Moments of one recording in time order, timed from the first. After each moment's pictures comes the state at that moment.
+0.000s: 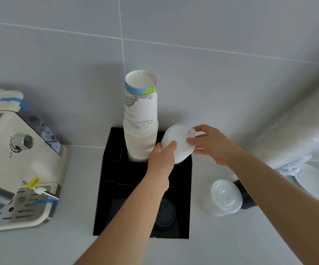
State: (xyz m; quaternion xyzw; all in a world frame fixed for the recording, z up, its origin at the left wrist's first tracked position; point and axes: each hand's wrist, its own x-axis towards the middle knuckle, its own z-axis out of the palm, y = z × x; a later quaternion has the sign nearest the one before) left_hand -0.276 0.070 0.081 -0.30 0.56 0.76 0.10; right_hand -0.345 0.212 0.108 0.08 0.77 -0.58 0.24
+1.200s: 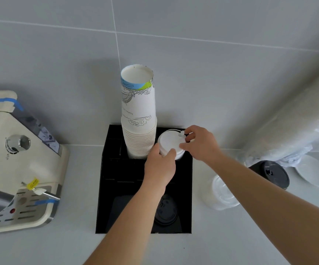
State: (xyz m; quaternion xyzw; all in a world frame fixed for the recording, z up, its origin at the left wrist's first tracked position) left_hand -0.255 0.065 0.072 -0.24 0.69 0.68 0.06; right_hand -0.336 0.187 0.079 0.04 0.92 -0.36 0.12
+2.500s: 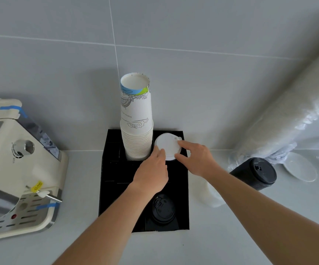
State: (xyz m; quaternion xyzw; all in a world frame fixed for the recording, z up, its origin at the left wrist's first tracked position) left_hand -0.252 0.038 0.048 0.07 0.97 0.22 0.05; right_hand -0.291 0.192 0.080 -0.03 0.95 -0.29 0.12
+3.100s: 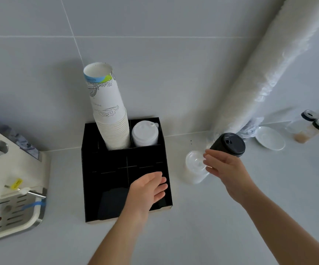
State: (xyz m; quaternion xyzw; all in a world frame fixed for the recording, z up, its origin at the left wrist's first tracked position) left_hand -0.146 0.074 0.058 -0.24 0.56 0.77 0.19; right_hand -0.179 0.299 0.088 0.22 0.74 -0.63 0.07
